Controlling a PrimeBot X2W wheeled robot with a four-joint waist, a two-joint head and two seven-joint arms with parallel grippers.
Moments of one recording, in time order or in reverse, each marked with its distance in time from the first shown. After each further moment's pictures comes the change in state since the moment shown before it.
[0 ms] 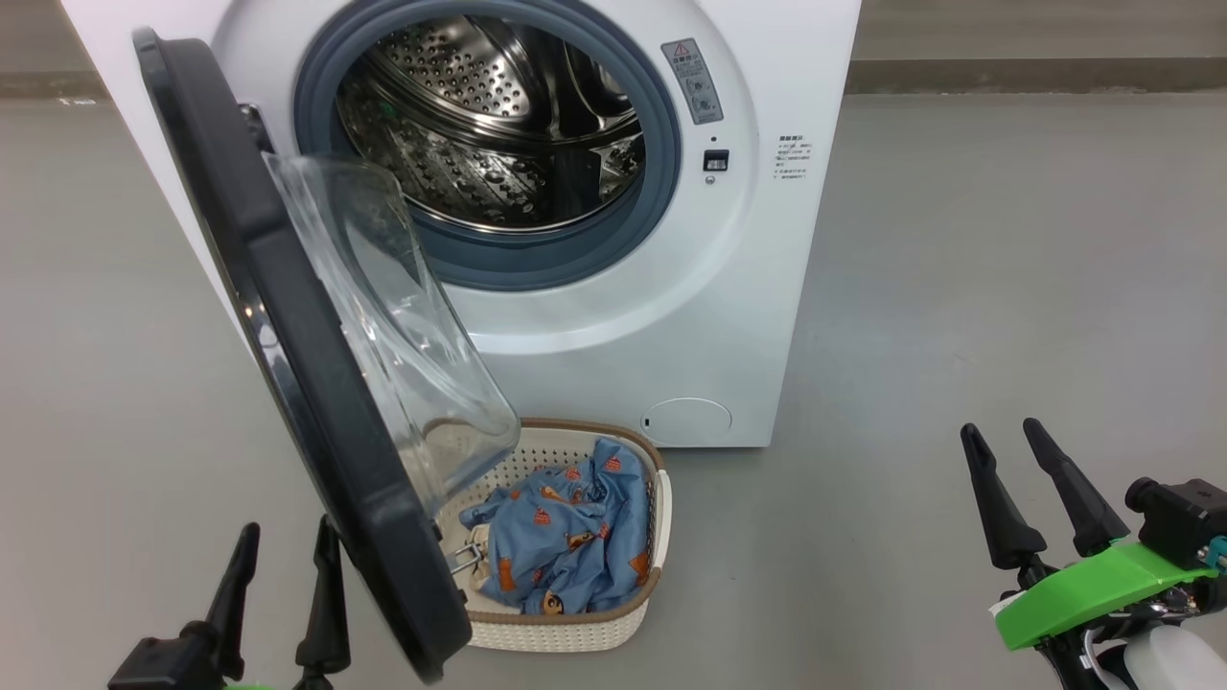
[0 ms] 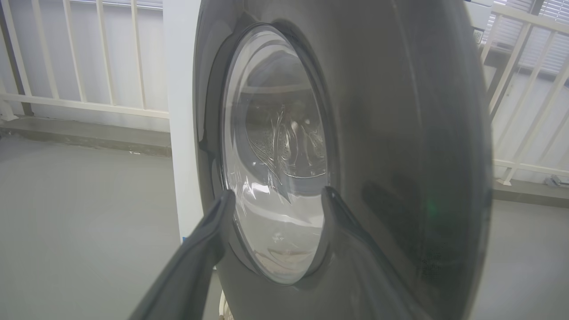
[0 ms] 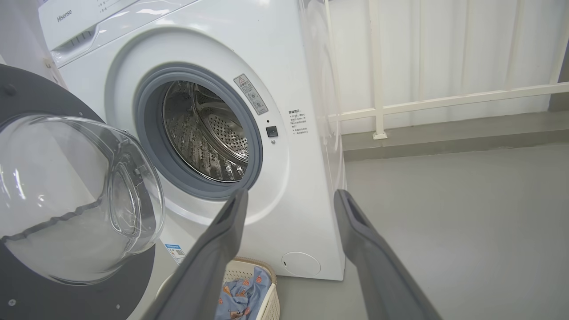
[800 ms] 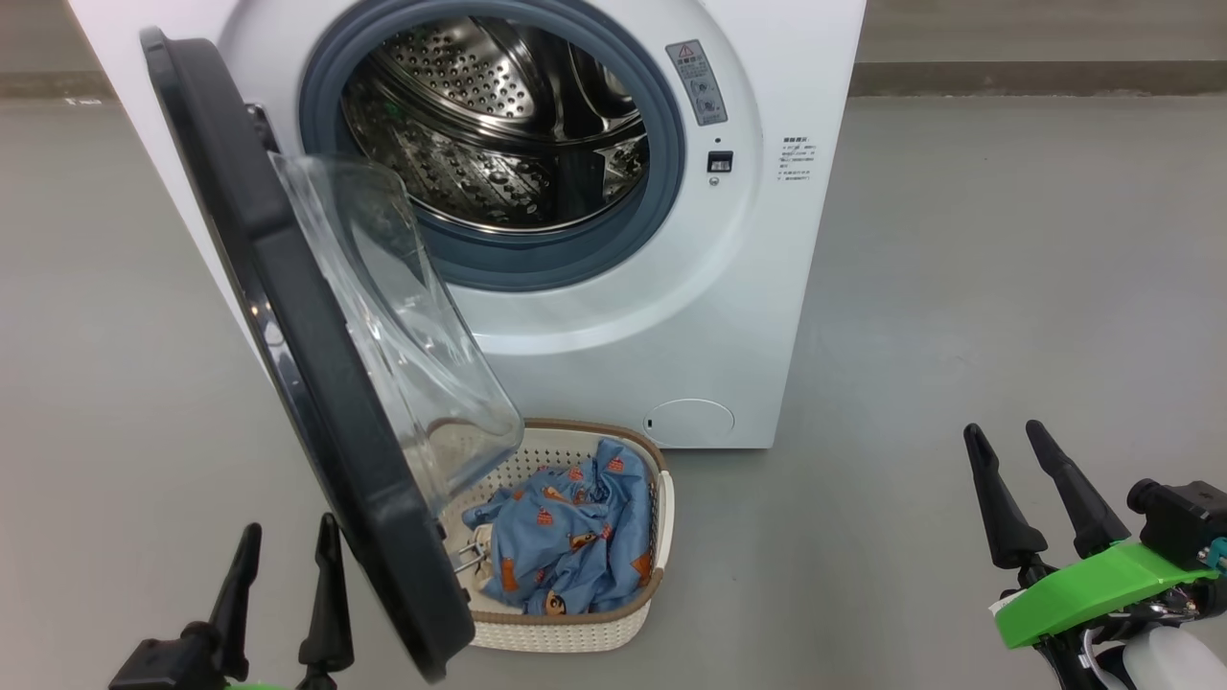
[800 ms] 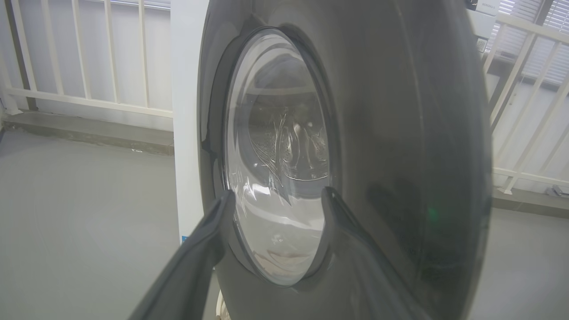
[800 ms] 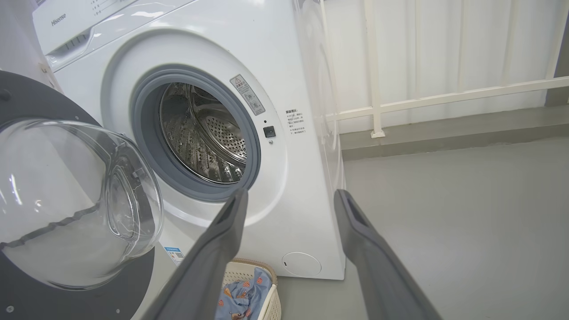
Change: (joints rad) left arm 0.000 -0.020 0.009 0.001 -0.006 0.002 -0.004; right arm 0.000 0.016 -0.017 0.014 0.000 0.000 0.000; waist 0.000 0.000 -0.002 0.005
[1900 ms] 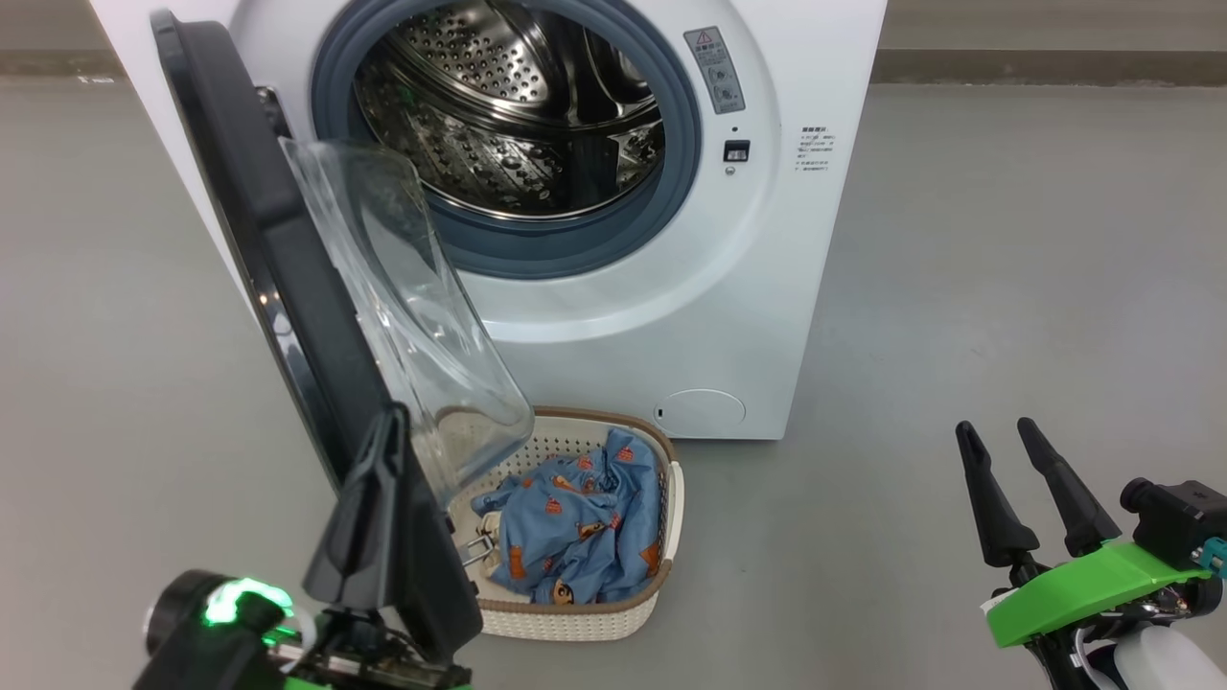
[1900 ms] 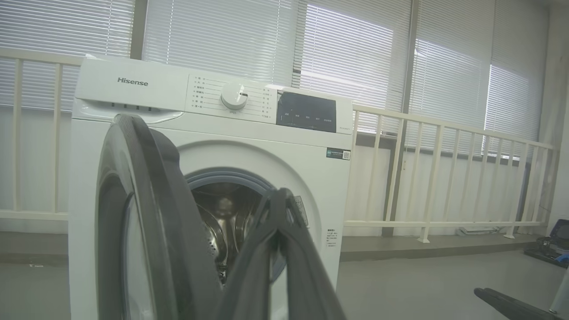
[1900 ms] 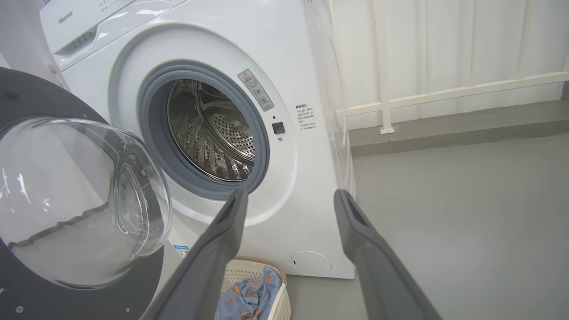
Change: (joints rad) left arm -0.001 -0.045 -0.145 -0.464 0.078 -0.026 0.070; right arm 0.000 0.015 -0.001 -0.011 -0.001 0.000 0.000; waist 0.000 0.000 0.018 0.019
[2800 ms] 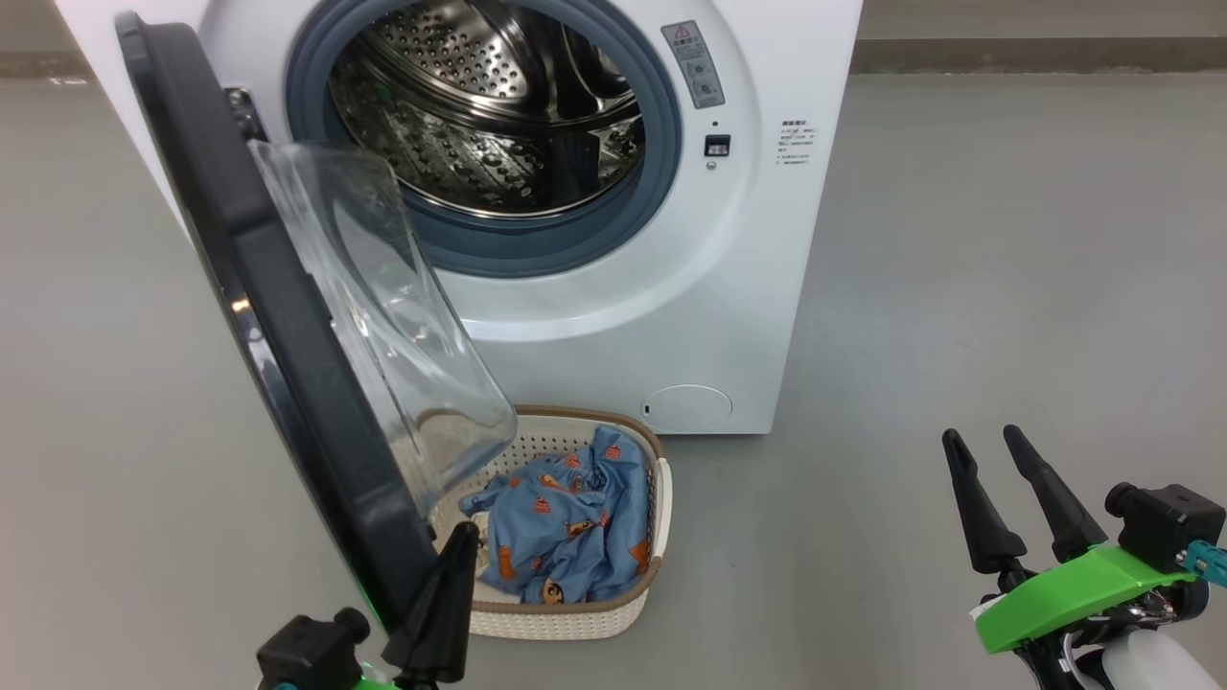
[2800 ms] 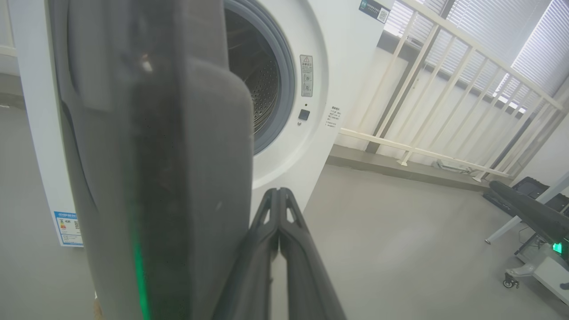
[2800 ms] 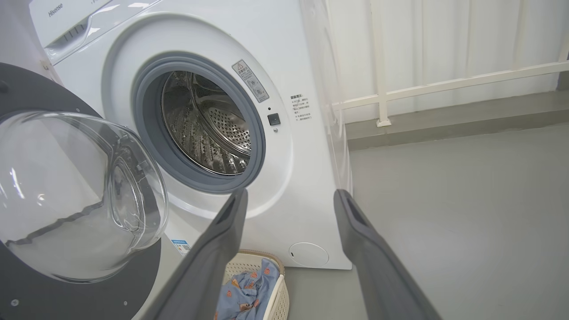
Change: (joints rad) left arm 0.008 -0.017 -0.052 0.406 -0.145 0.014 0.031; right arm -0.004 0.006 0.022 0.013 0.003 0.000 0.000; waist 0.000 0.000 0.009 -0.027
